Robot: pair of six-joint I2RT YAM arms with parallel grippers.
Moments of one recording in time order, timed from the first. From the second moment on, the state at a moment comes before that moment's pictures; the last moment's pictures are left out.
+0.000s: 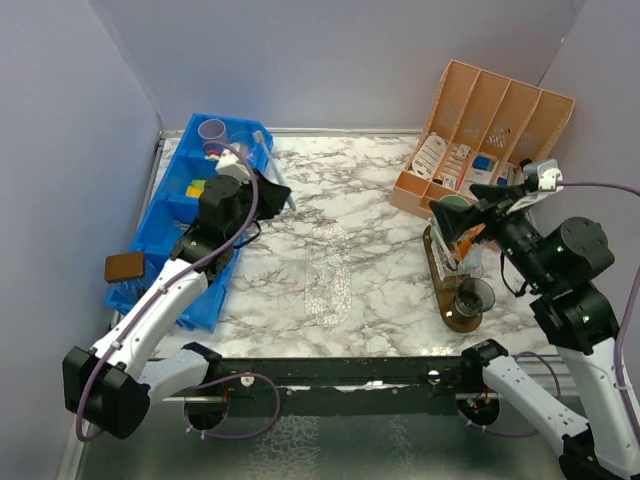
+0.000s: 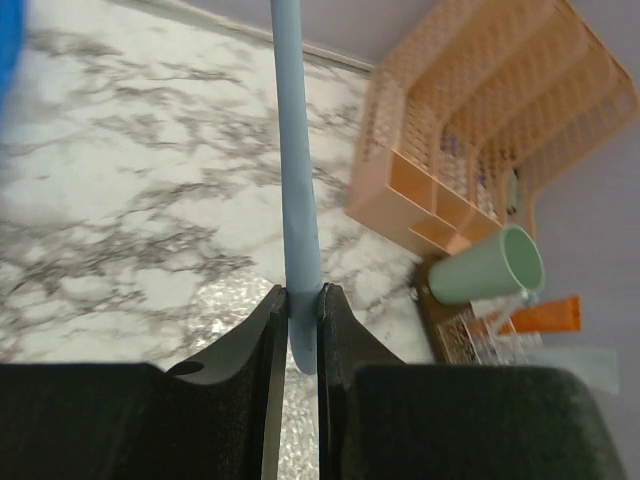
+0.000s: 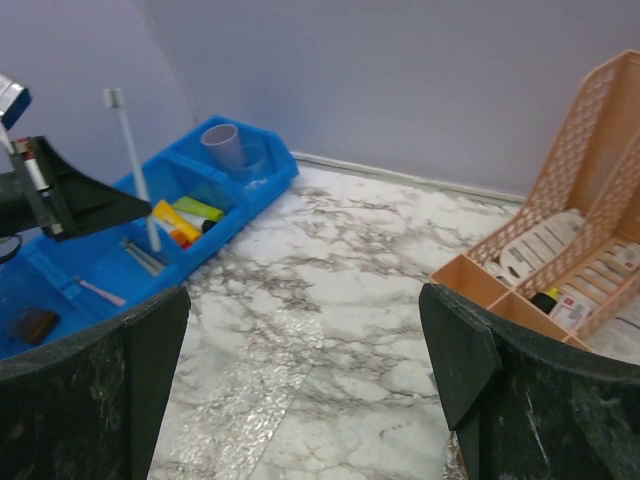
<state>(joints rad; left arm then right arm) -0.37 1.08 0.92 -0.11 0.00 -0.67 0.38 0.71 1.16 -0.41 -0.07 0.15</state>
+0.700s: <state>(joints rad) -0.86 1.36 1.20 0.12 0.08 -0.20 0.38 0.69 1.04 -0.41 -0.20 0.31</state>
